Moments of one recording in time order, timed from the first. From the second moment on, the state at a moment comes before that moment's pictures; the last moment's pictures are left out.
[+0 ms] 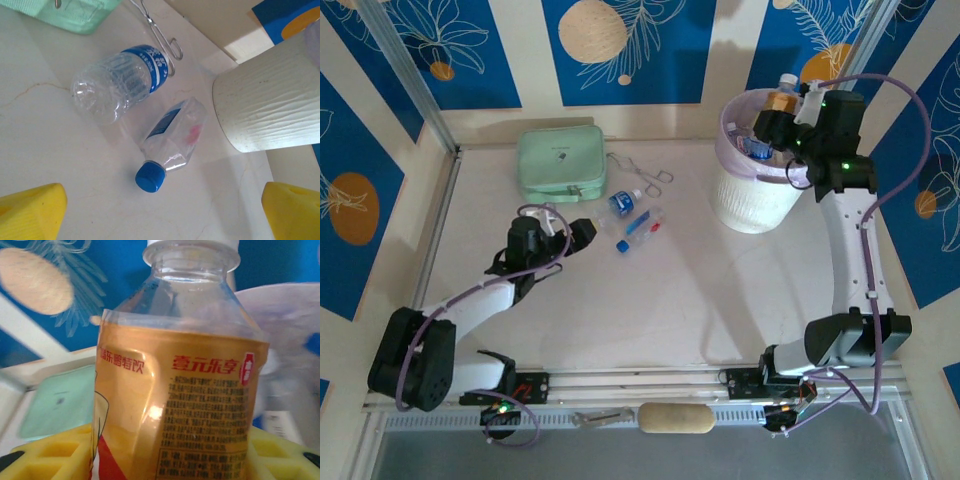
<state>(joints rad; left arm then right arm) -0.32 1.27 0.54 0.30 0.33 -0.78 -0.07 1.42 1.66 -0.65 -0.27 0.28</state>
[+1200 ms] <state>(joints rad) -0.42 1.39 0.67 0.24 0.40 -0.71 -0.14 1.54 1.82 -0.72 -0.16 0.25</state>
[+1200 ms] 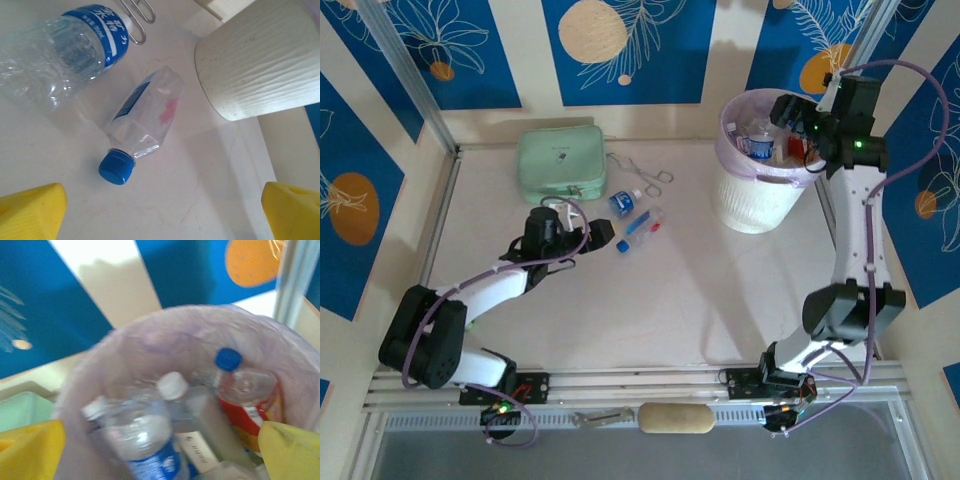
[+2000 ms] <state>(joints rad) -0.54 1.83 1.28 -0.26 0.30 -0.20 0.25 1.16 0.95 -0.27 -0.34 0.56</state>
